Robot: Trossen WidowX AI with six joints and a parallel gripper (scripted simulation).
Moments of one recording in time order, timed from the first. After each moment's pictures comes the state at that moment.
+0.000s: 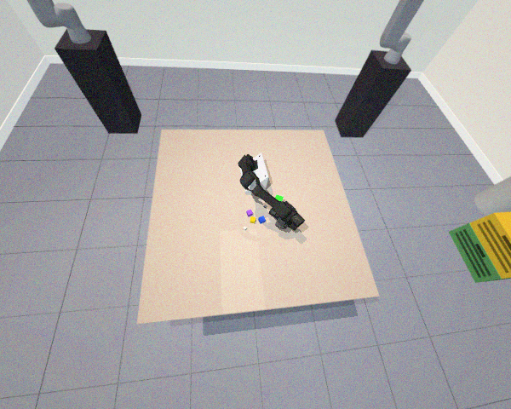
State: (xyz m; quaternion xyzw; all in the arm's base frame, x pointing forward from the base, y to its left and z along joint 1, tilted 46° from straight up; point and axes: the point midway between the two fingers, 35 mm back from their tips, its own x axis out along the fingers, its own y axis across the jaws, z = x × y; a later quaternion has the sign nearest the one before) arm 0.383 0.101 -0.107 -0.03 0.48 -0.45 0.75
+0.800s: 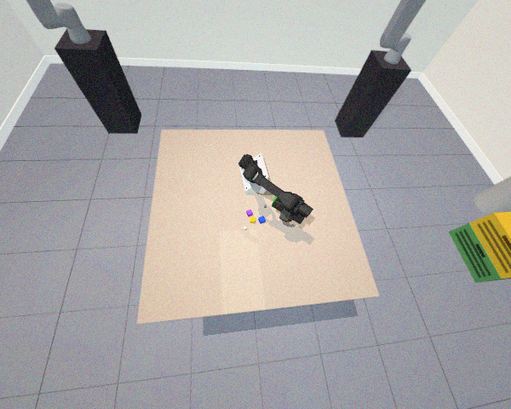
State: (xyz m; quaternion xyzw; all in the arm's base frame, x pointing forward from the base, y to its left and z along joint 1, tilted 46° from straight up) arm 0.370 0.176 -0.036 -0.03 0.48 -0.44 0.76
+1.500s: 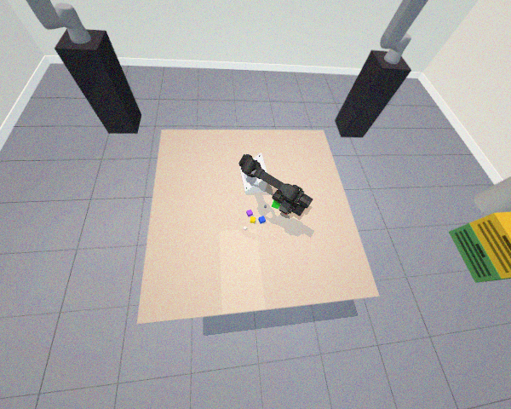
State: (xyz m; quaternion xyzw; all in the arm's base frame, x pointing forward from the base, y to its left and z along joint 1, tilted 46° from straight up) arm 0.326 0.181 -0.038 -0.02 0.48 -0.44 0.76
